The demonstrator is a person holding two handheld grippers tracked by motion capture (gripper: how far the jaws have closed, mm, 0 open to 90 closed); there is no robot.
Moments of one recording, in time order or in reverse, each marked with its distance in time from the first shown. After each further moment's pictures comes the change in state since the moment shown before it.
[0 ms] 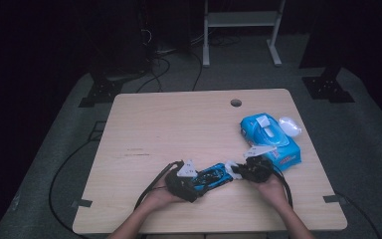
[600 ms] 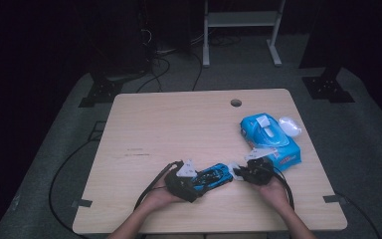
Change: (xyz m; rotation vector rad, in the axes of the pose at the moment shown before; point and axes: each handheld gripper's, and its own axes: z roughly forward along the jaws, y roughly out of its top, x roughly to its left) left arm 0.000 -0.001 -0.001 0.002 0.002 -0.002; right arm 0.000 -0.013 -0.003 0.037 -0.018 -0.006
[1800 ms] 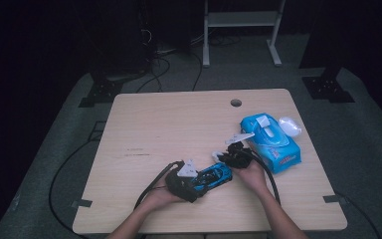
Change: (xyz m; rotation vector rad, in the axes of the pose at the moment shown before) left arm 0.000 0.001 0.002 -0.002 -0.008 0.003; right arm -0.003 0.054 0.053 0.009 0.000 0.014
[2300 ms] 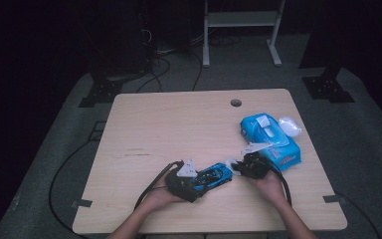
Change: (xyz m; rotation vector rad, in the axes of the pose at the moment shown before) left arm 0.000 -0.001 -0.001 -0.003 0.005 -0.002; right arm -0.006 -0.041 -0.042 0.009 -0.021 0.000
